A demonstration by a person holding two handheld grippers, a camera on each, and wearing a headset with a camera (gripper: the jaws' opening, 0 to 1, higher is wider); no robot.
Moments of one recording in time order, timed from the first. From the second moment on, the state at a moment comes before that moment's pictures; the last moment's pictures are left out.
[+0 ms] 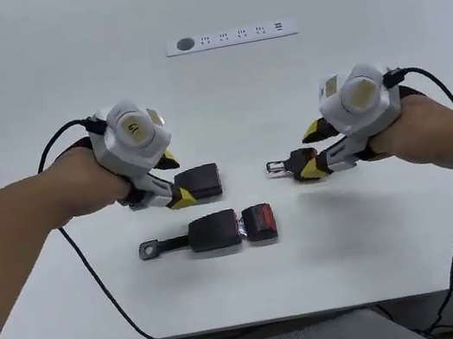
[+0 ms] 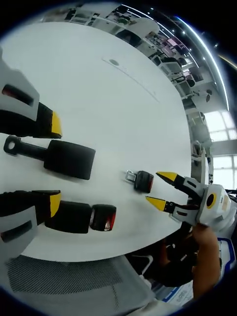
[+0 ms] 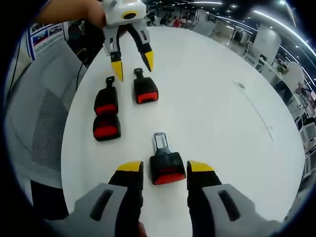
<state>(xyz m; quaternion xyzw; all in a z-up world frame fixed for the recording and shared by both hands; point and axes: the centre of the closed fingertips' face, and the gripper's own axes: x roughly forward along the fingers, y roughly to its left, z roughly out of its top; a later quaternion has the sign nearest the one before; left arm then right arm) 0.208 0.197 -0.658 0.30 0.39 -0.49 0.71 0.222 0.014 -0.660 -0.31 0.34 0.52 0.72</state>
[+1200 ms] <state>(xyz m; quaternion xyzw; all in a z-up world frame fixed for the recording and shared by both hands) 0.222 0.197 -0.694 0.33 0.40 -0.54 0.67 0.224 0.011 -0.694 -0.30 0.36 0.57 0.68</state>
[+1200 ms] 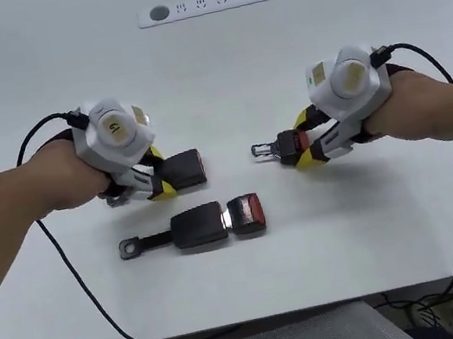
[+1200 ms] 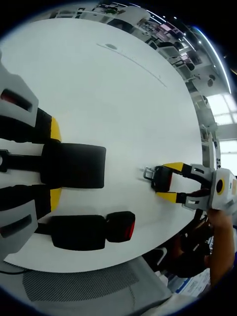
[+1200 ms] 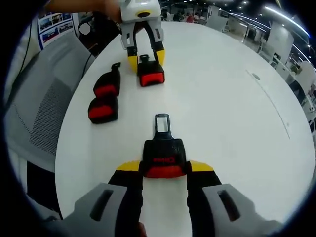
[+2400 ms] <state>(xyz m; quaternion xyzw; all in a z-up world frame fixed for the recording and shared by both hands) 0.220 0.196 -0.693 0.33 0.40 -0.54 0.66 0.222 0.094 -0.693 -0.29 0.32 0.58 0.68</state>
